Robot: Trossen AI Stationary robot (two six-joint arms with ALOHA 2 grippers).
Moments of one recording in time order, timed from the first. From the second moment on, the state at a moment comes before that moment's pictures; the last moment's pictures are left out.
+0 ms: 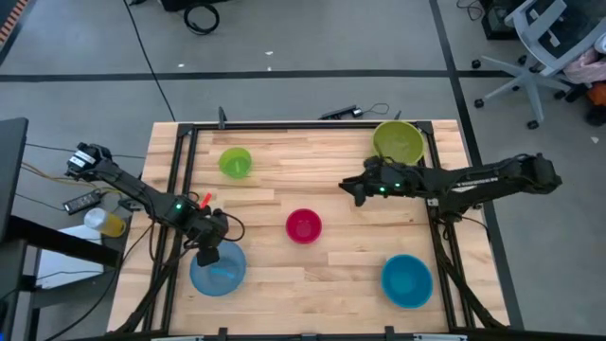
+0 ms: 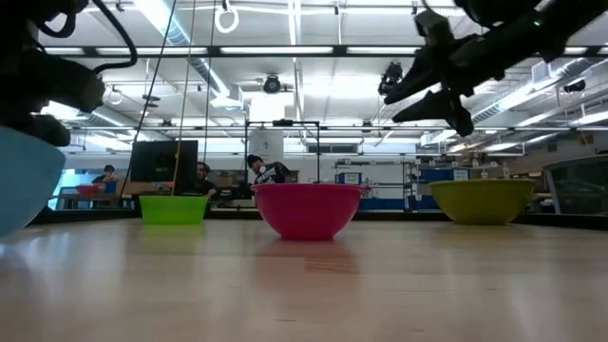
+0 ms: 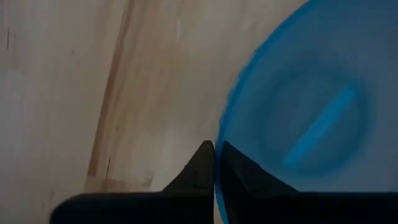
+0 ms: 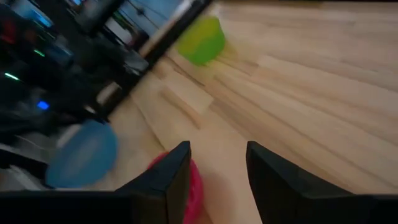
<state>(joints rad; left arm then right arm) -0.46 1.05 0.58 -0.84 0.04 -0.80 -0.07 1.10 0.56 0.07 0.19 0.78</state>
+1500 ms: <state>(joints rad) 0.27 1.28 1.06 -0.64 -0.30 -0.35 -0.13 1.88 1.63 -0.69 0.45 0.31</state>
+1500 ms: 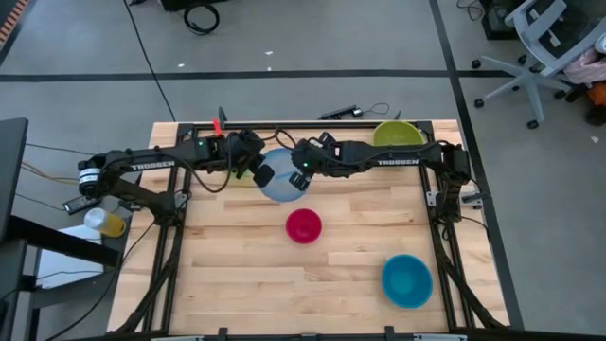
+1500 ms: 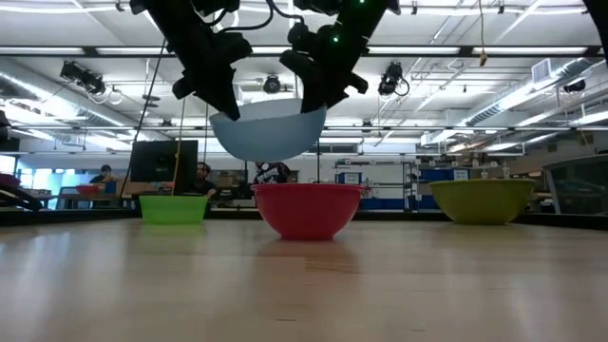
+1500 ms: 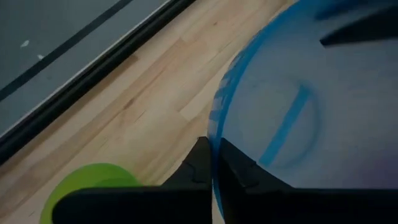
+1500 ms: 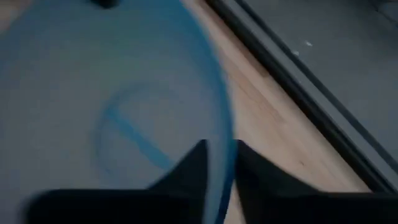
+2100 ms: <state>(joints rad) 0.39 1.27 1.06 -0.57 -0.27 -0.36 -0.63 1.78 1.63 -1.02 0.32 0.36</state>
